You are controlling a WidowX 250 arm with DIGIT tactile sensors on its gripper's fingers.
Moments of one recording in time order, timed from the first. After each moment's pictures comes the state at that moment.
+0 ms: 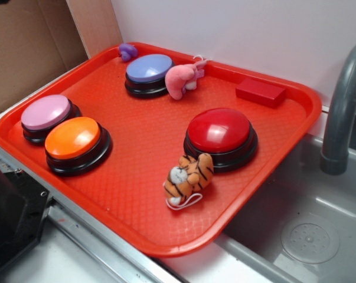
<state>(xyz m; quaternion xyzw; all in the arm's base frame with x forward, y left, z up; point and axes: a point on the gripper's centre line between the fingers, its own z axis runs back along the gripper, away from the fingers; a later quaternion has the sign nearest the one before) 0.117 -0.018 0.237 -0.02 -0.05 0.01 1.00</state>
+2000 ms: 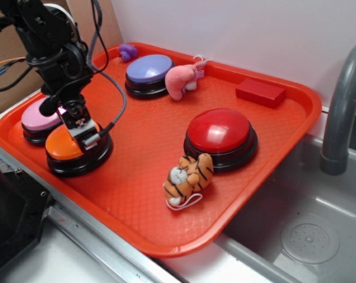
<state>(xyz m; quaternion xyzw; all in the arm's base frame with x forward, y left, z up) 0.163 0.011 0.041 0.01 -0.03 -0.11 0.99</state>
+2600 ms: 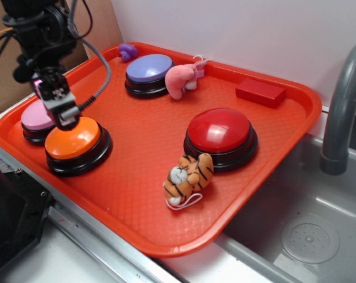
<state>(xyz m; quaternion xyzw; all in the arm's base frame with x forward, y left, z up) 0.147 0.012 0.104 0.03 0.01 -0.08 1.00</state>
